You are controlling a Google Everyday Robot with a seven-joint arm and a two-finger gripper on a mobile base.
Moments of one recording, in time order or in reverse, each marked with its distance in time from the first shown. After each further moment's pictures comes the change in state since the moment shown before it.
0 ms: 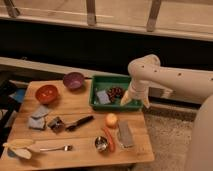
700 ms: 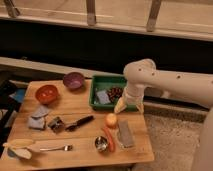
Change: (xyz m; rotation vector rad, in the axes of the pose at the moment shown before) arm 0.035 0.024 0.002 -0.041 0.067 -0.167
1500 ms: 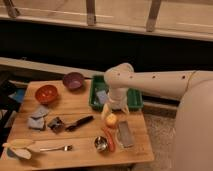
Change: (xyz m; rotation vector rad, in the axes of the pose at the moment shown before) arm 0.005 0.077 0.040 0.026 0.079 -0.195
